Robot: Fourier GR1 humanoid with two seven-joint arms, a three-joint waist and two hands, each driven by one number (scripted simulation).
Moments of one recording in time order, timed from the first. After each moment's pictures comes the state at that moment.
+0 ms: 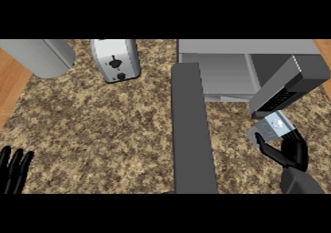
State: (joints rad) left arm 0.51 0.01 0.10 -2.12 0.15 -0.28 -0.25; right arm -0.38 -0.23 -0.39 -0.35 -0.14 0.10 -1.01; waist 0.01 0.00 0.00
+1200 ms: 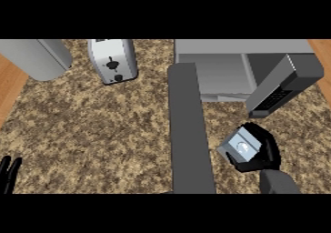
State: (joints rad) left arm 0.54 0.02 0.17 -2.11 0.18 -0.32 -0.27; right arm -0.23 -0.10 -0.12 -0.77 -0.10 0.26 -0.84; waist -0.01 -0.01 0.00
